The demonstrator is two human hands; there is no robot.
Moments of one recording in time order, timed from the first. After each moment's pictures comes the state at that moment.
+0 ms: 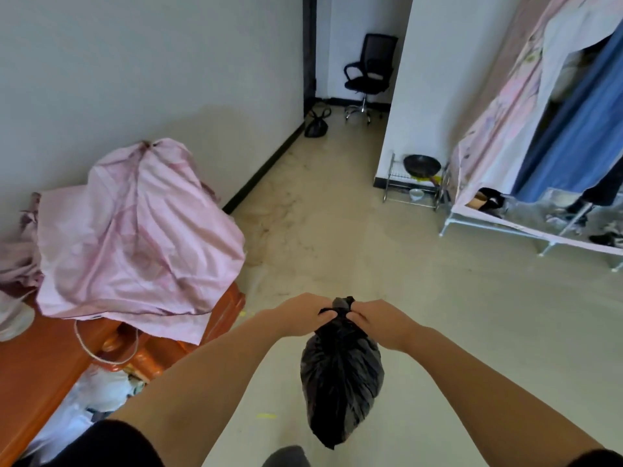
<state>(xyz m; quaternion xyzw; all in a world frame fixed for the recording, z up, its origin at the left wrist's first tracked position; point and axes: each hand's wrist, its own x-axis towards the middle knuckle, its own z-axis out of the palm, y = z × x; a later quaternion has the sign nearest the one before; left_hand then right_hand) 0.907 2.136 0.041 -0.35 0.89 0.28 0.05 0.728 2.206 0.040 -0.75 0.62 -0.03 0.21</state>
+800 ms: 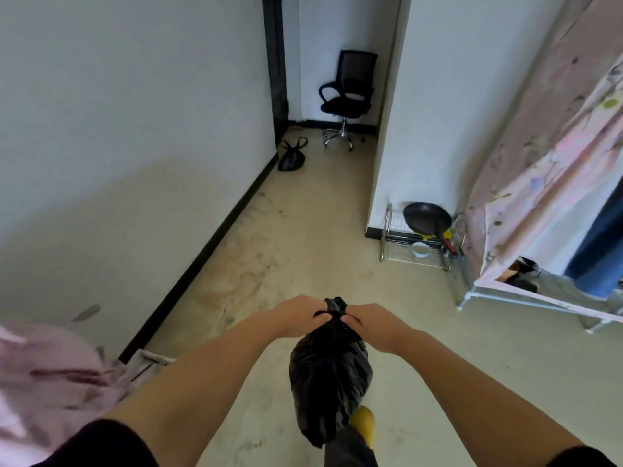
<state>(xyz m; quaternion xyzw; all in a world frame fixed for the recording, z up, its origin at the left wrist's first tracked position) 0.683 1.536 0.027 -0.32 0.91 0.25 0.09 0.515 1.631 0.036 -0.71 0.66 -0.05 0.23</state>
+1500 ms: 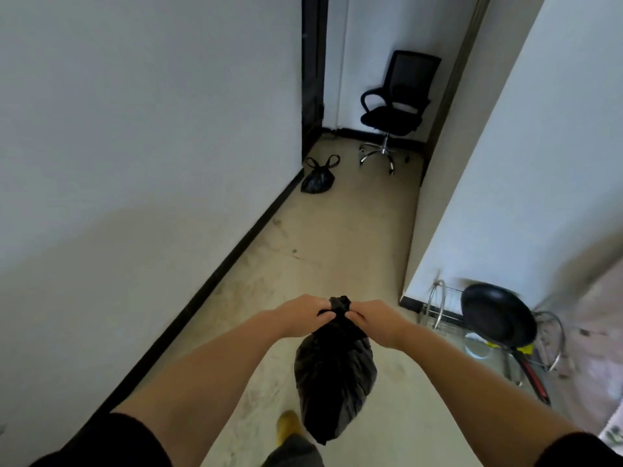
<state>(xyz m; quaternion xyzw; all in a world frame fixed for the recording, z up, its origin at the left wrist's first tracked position) 0.516 1.046 0.021 -0.38 0.88 0.28 0.04 0.337 1.100 0.023 -0.74 0.62 -0.01 0.25</state>
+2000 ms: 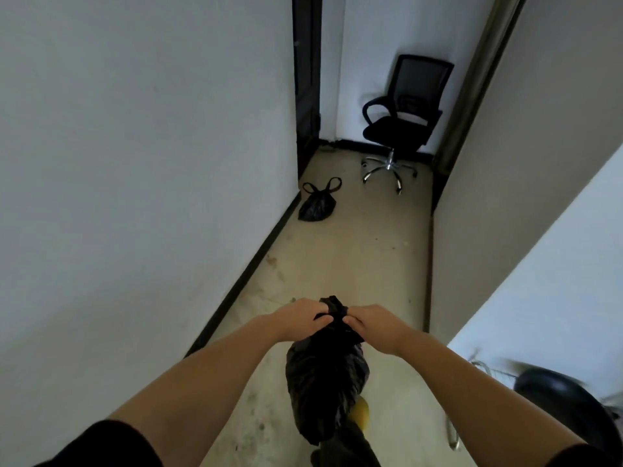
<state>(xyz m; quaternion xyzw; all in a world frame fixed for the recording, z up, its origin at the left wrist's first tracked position) 0.459 0.683 0.024 -0.38 0.88 0.29 0.06 0.277 0.746 0.025 -0.73 0.63 -0.02 0.25</state>
